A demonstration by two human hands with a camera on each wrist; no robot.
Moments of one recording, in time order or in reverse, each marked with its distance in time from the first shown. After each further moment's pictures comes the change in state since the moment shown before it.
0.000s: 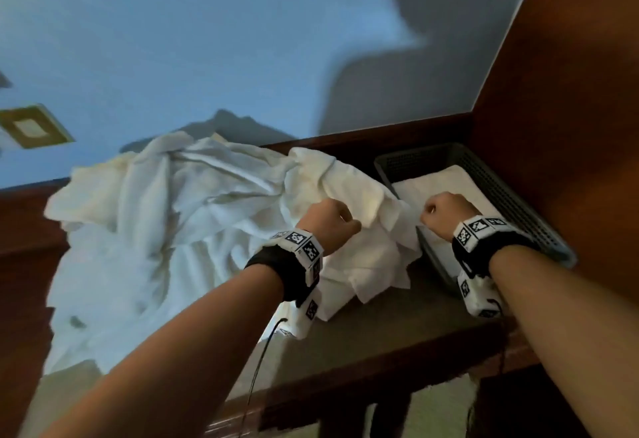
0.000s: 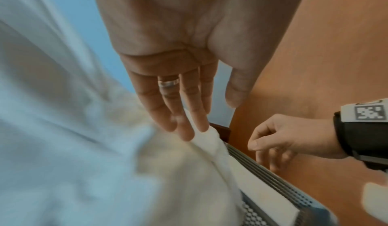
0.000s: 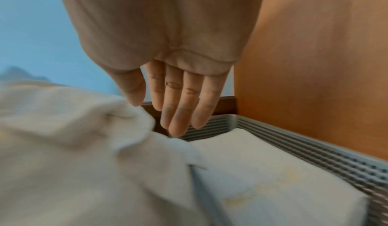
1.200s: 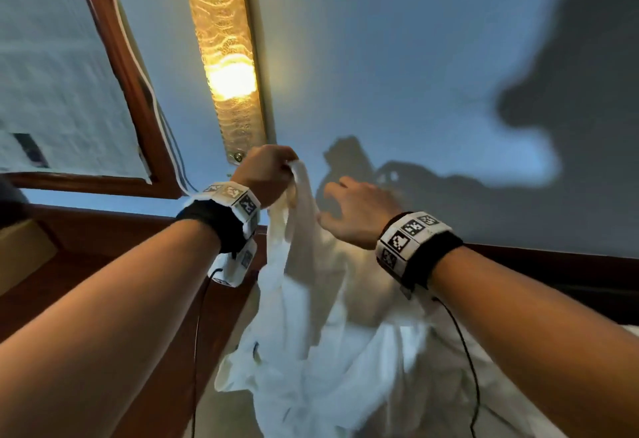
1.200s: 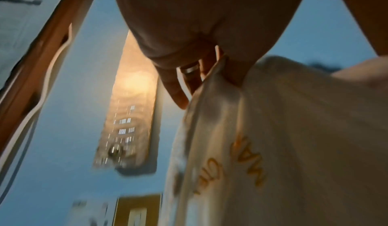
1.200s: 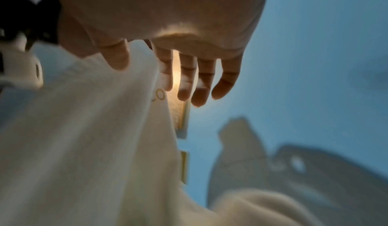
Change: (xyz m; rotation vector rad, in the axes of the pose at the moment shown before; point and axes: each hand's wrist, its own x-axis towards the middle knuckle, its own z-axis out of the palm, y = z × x) left_hand -0.154 -0.156 -0.382 0.266 0.780 -0.035; right_hand -0.111 -0.471 -0.046 -0.116 0.286 -1.046
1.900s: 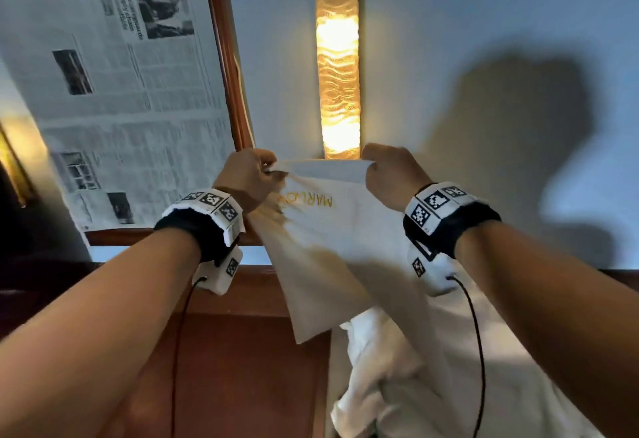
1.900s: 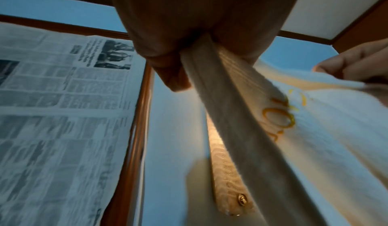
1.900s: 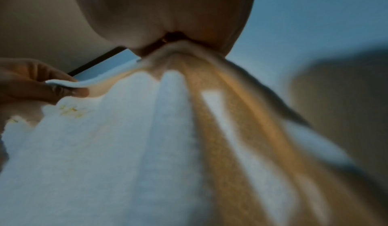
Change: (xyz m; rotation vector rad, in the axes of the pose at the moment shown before) left_hand -0.020 -0.196 -0.225 -0.036 0.146 0.123; right_hand 0.106 -0.224 -0.069 0.229 0.316 0.209
